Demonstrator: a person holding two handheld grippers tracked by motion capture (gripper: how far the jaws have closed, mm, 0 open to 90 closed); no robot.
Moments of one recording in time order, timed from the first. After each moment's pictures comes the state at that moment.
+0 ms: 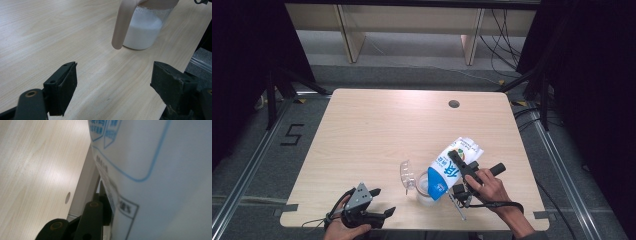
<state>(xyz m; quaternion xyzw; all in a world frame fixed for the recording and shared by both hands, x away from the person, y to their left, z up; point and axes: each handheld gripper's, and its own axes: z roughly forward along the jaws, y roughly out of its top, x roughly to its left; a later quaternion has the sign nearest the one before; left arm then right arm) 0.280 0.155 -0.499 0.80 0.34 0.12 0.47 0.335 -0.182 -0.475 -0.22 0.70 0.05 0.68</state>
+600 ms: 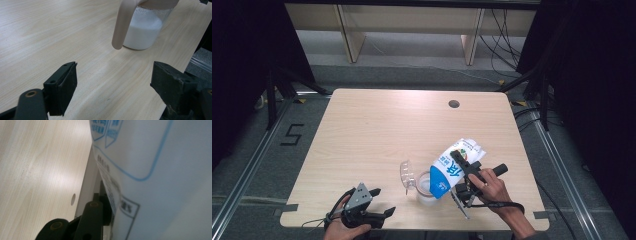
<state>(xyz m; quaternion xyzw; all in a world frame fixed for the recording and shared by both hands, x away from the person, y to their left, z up) 0.280 0.155 -0.499 0.80 0.34 0.13 0.47 0.335 -0.188 -0.472 -0.20 0.71 0.07 0.67</state>
